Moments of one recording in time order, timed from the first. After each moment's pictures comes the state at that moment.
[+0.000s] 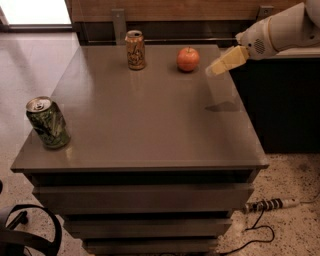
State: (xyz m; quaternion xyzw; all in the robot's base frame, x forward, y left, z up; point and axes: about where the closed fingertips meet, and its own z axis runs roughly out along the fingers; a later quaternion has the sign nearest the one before) arm 0.702 -0.191 0.926 -0.42 0.79 0.16 0.42
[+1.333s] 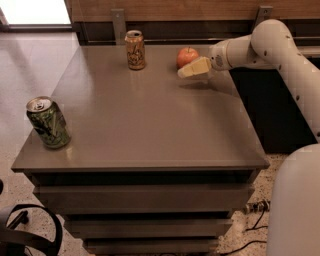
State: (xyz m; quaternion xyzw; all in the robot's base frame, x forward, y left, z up) arm 0.813 -0.137 0.852 -0.36 0.78 0.19 0.48
